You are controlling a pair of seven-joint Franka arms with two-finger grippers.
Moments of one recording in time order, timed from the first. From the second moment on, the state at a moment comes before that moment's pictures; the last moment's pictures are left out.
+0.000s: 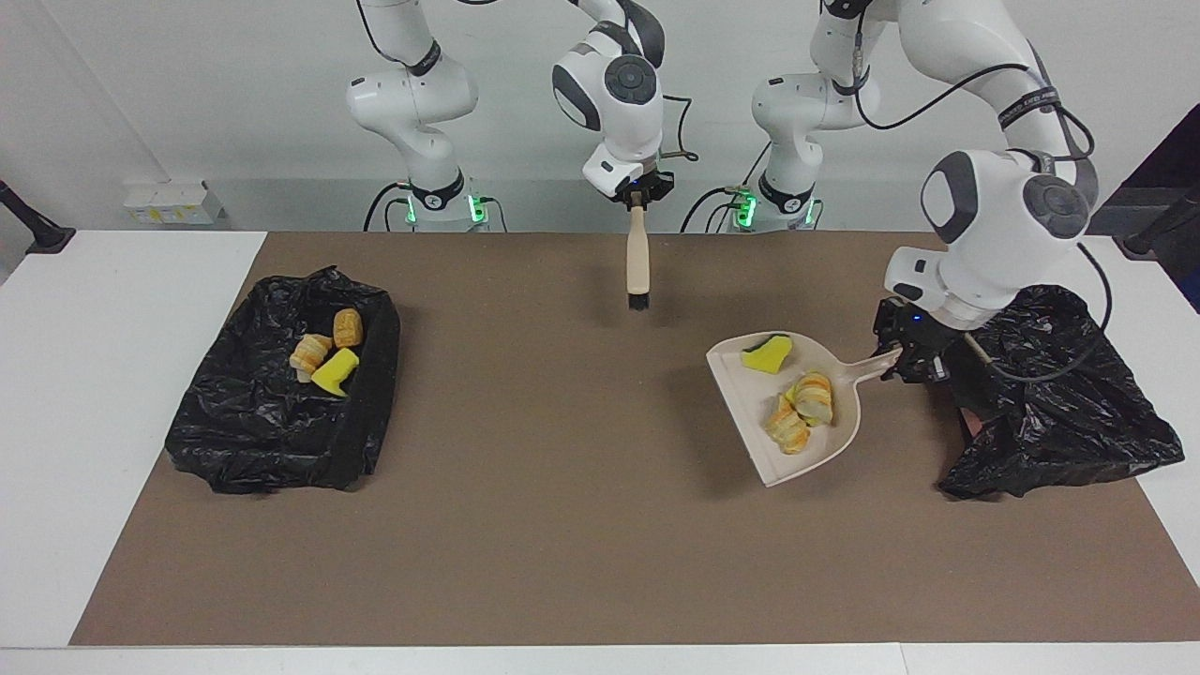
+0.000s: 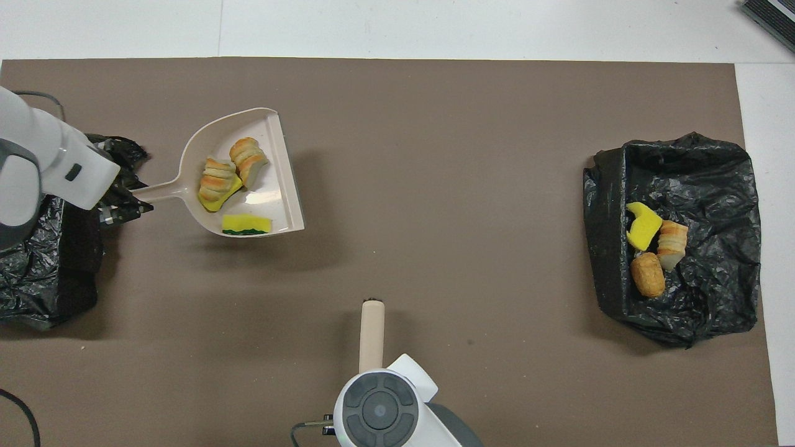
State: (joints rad) left arm 0.05 0.19 -0.07 -1.72 -0.07 1.85 1.38; right arm 0.31 0.00 0.63 -2.14 0.31 1.99 0.83
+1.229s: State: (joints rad) left arm 0.55 0.23 -0.05 -1.54 0.09 1.74 1.99; right arm 0.29 0.28 0.63 -2.01 0.08 2.03 0.86
